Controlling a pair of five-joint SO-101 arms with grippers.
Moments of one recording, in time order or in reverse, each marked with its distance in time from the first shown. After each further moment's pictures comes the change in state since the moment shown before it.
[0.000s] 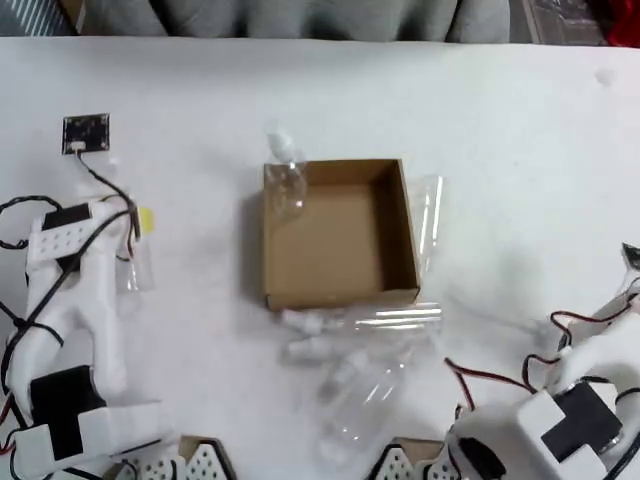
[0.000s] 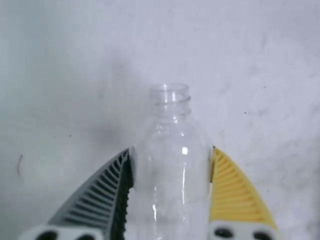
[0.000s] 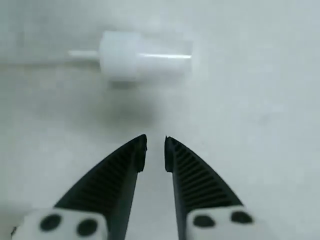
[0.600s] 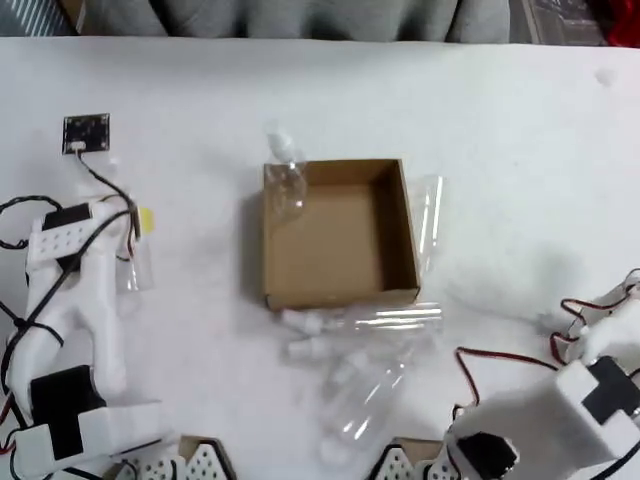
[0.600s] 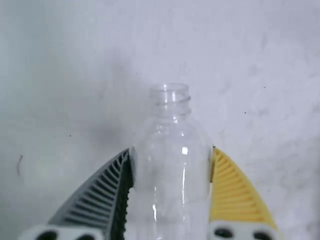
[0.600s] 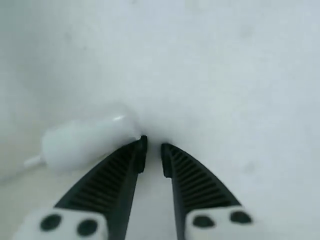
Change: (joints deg) left arm 0.0 0.0 0.0 0.0 0.0; right arm -4.1 15.2 -8.8 -13.1 -20.8
